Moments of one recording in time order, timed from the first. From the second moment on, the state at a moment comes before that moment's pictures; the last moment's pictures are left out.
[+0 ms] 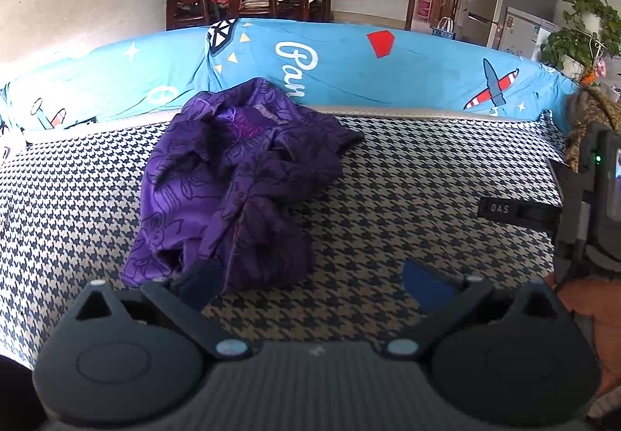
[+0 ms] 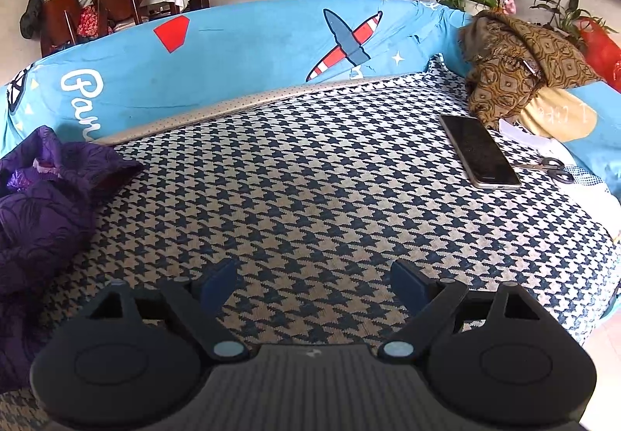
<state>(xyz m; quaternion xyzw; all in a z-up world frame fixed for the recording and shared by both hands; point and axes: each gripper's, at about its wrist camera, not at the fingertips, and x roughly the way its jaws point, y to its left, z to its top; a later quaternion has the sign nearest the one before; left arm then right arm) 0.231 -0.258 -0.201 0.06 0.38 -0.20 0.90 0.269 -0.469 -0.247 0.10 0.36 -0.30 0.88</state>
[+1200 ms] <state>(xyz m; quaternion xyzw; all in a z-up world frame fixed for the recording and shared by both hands) 0.250 -0.246 -0.213 0.06 0.39 -0.17 0.91 0.283 -0.443 -0.252 0.10 0.35 -0.23 0.90</state>
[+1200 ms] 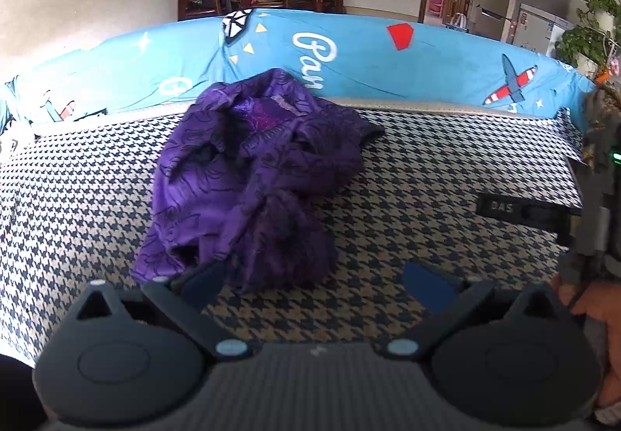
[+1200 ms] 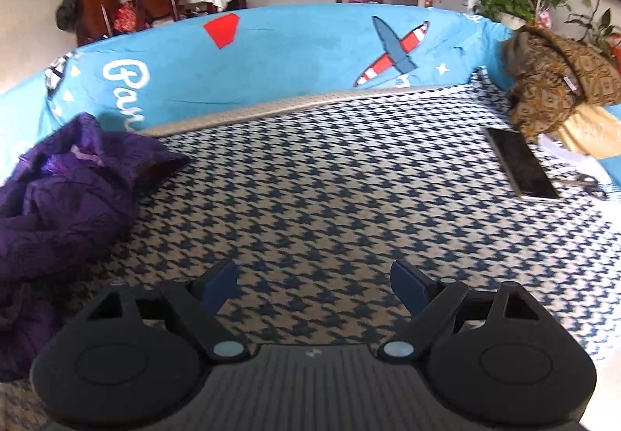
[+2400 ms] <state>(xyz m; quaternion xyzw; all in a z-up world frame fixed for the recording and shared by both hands) 0.470 -0.176 -0.261 0.04 0.38 -0.04 0.93 0.396 -0.379 -0.265 0.23 0.34 -0.01 0.91</state>
